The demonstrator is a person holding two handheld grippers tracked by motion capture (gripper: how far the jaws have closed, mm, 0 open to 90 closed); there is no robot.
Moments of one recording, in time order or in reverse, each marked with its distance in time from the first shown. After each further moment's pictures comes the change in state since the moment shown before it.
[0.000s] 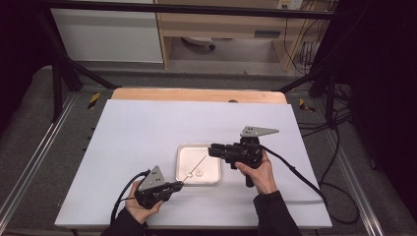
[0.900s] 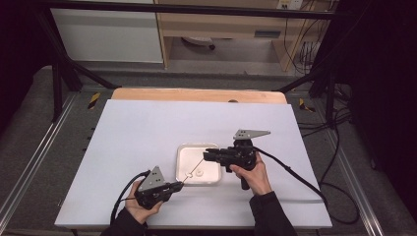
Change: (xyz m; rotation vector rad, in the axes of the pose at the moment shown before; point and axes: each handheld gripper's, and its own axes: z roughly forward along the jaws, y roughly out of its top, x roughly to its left) left arm 0.000 -0.001 0.000 0.004 -0.004 0.012; right arm -0.001 -0.011 0.016 0.046 0.040 0.036
